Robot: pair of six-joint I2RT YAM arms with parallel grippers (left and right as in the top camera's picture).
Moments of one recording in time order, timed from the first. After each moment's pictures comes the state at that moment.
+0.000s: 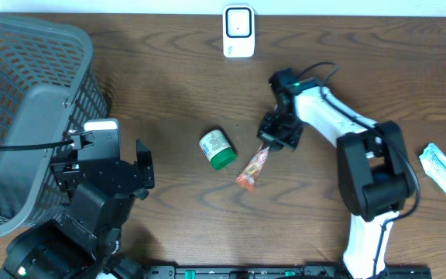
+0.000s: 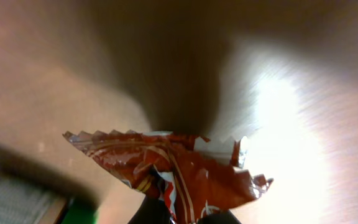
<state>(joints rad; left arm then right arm) -0.65 0.82 1.25 -1.16 -0.68 -0.38 0.34 2.09 1.43 -0.93 -0.30 0.76</state>
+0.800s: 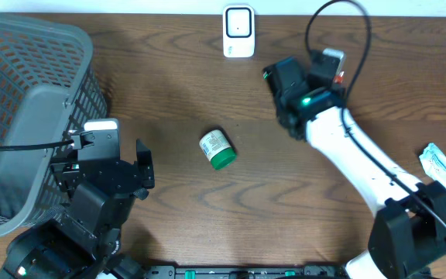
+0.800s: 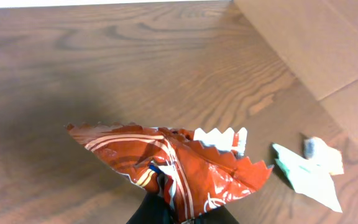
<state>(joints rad) -0.65 0.82 1.25 -1.16 -0.68 -0.38 0.49 1.73 1.32 -0.74 1.02 0.64</state>
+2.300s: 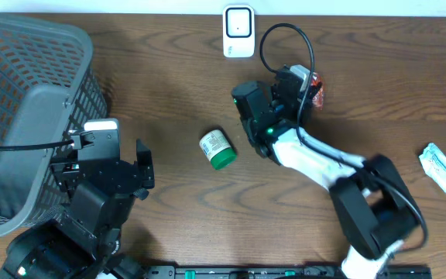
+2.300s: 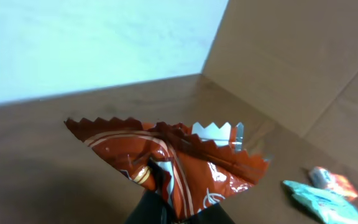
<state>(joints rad) -0.65 0.82 1.25 -1.16 -0.68 -0.38 0.59 1.91 1.11 0.10 1.45 0.39</state>
